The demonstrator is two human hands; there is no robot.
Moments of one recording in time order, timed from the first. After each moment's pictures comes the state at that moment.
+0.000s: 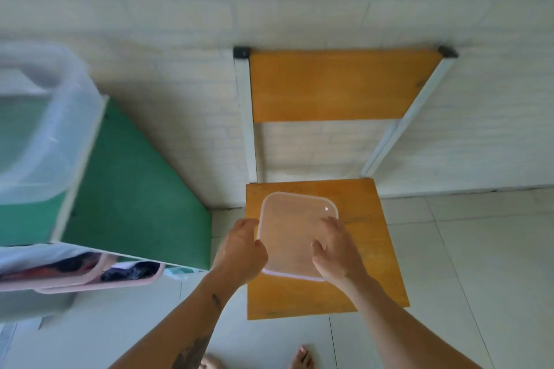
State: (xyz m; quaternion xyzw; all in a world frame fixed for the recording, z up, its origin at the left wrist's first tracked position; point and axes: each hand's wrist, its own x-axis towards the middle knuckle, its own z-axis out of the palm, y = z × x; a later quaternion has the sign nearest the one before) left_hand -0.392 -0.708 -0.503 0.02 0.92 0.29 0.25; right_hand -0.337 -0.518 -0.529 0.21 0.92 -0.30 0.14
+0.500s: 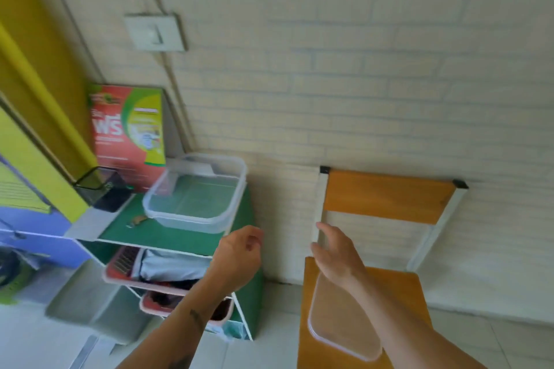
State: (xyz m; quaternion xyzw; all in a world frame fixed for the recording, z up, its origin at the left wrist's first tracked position) left_hand -0.370 -0.848 -0.284 -0.05 0.91 0.41 0.03; right_hand -0.376 -0.628 -0.304 0.03 0.91 -0.40 0.08
